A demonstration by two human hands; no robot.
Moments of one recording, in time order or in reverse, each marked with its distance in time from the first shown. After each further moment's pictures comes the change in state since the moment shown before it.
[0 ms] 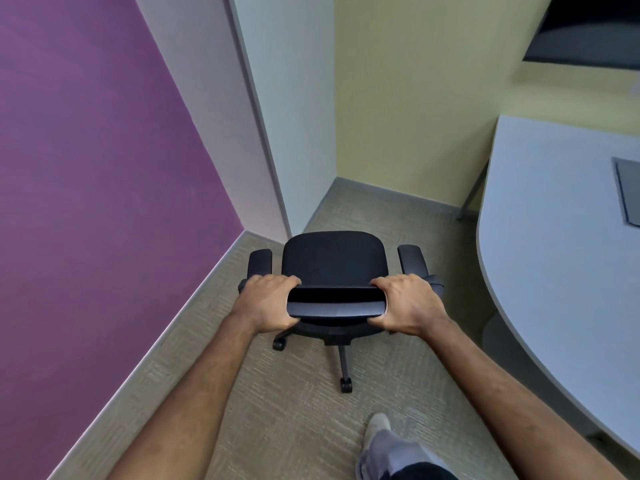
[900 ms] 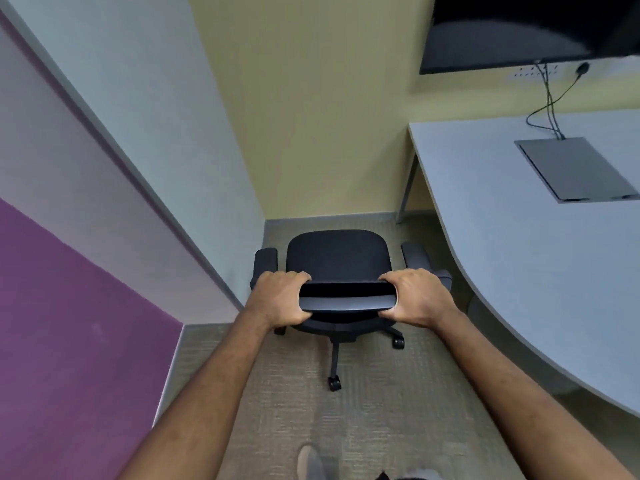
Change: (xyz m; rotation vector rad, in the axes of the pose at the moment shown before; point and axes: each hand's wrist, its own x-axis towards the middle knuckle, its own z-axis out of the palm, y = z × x) left_hand 0.361 -0.077 -0.093 0.105 0.039 0.472; right_hand 0.230 0.085 -0.032 0.040 0.044 0.461
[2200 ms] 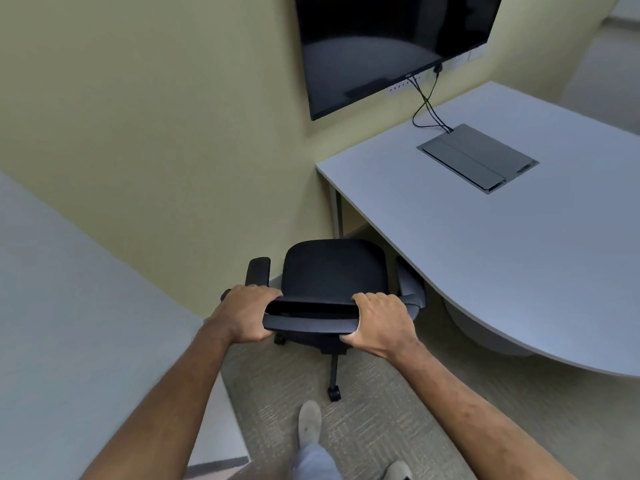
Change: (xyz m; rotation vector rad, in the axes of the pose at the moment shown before) left_hand 0.387 -0.149 -0.068 0.104 -0.108 0.603; right_hand 0.251 0.023 0.004 0.031 0.127 0.579
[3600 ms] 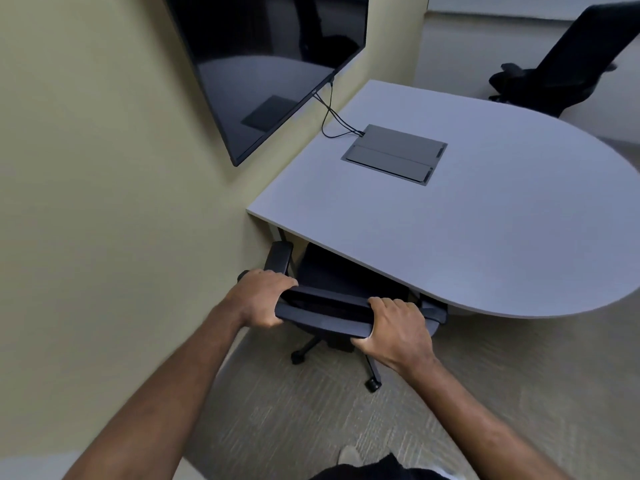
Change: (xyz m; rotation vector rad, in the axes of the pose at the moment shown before) left_hand 0.278 -0.122 -0.063 0.115 -0.037 0.617; right_hand 0.144 -0.027 0.011 -0.010 0.139 0.590
